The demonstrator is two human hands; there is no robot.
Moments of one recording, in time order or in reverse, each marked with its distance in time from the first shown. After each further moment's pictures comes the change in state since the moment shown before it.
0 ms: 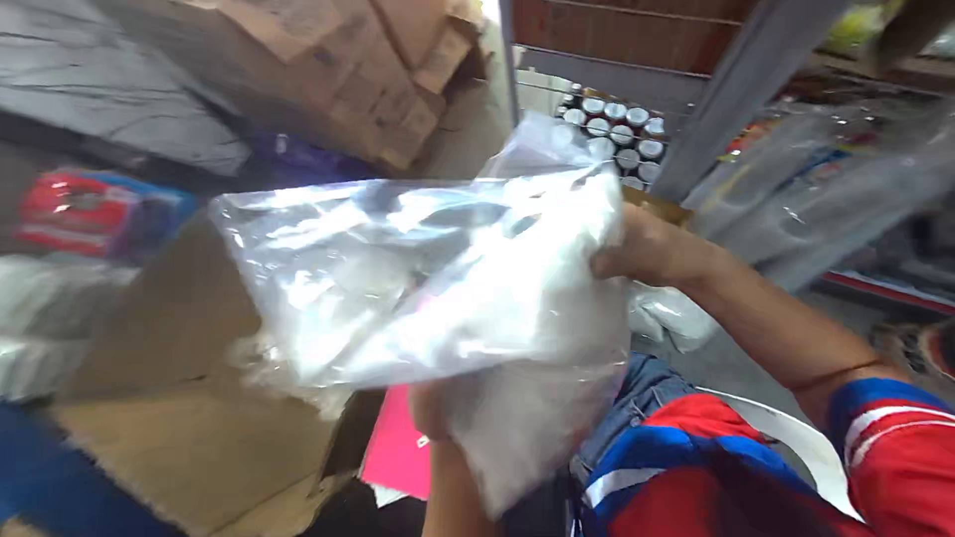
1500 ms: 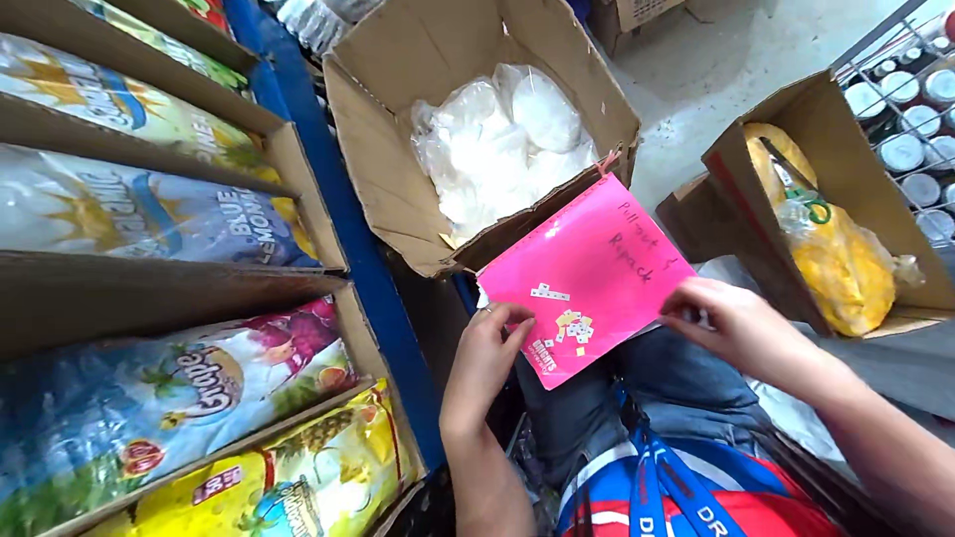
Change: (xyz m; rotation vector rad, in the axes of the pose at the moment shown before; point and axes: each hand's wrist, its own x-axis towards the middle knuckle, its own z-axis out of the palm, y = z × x) left_hand -0.154 0.052 -0.074 1.344 0.507 -0.687; right_hand 0.010 0.099 0.067 -0.931 -0.507 0.243
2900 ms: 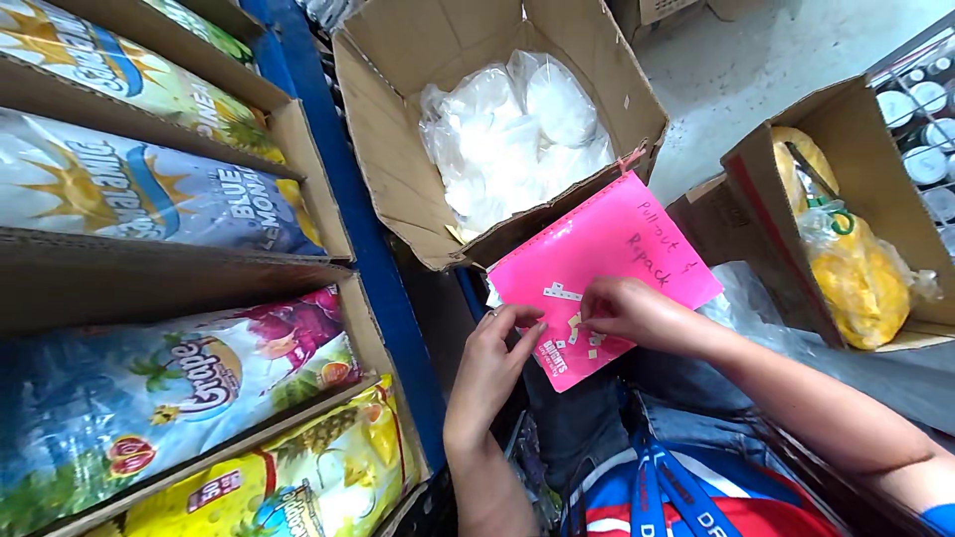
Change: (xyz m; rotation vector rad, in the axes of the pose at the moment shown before) left_hand -0.008 -0.015 0.005 -0.125 0.100 0.084; right_hand 0.089 -0.039 0.043 0.269 -0.432 0.099
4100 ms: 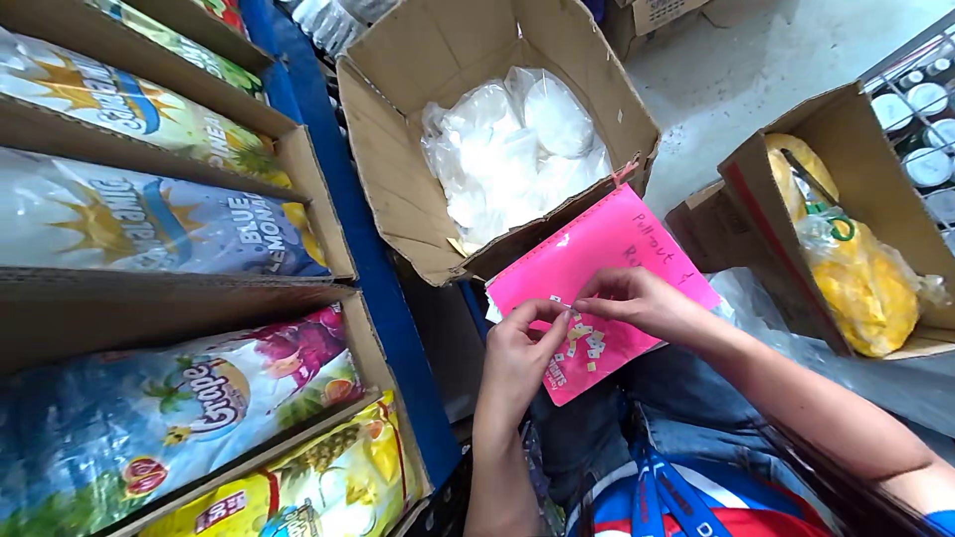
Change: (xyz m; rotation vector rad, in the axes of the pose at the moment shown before) left_hand 0.026 0.047 0.015 -0.289 0.047 -0.127; right_hand 0.000 0.005 -0.015 0.448 0.148 -0.047
